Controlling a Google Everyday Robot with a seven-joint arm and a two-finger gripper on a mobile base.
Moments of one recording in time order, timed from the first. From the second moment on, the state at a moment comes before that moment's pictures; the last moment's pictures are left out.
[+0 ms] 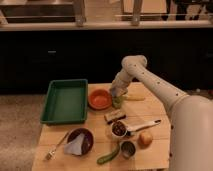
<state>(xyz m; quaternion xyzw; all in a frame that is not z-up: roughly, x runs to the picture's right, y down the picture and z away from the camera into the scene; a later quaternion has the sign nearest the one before) 0.075 0.001 0.896 -0.21 -0.22 -0.22 0.93</state>
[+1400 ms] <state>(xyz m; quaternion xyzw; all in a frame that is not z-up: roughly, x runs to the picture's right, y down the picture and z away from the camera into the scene) -0.002 0.010 0.911 -0.23 -0.31 -0.33 0.86</state>
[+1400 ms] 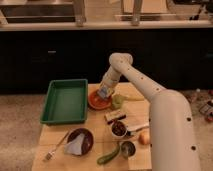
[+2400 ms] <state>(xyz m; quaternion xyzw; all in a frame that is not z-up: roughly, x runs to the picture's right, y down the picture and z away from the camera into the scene) -0.051 0.025 0.906 -0.23 -0.38 -0.38 0.81</state>
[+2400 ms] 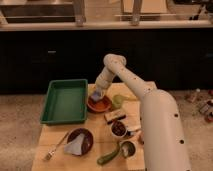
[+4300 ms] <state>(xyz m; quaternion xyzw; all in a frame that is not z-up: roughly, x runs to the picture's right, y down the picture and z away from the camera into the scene) -0.020 0.079 0.859 -0.29 -0.37 -0.39 0.79</state>
